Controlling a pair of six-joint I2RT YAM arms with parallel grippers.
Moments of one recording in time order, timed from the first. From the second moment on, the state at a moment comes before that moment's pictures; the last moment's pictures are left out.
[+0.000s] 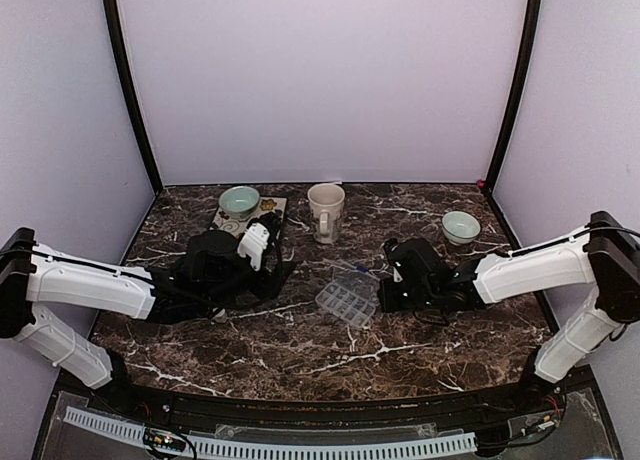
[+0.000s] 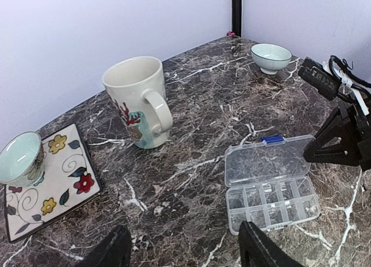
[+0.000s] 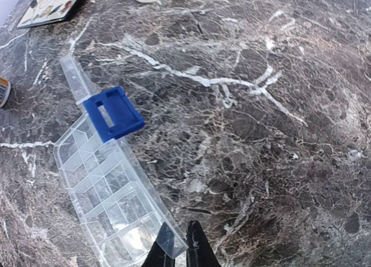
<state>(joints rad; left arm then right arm) -0.97 1.39 0.66 0.36 -0.32 -0.02 0.92 1.52 0.73 -0.05 0.22 0.61</state>
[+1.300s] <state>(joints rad) -0.98 0.90 0.65 0.16 -0.49 -0.11 0.99 1.28 0.73 -0.11 0.35 0.56</state>
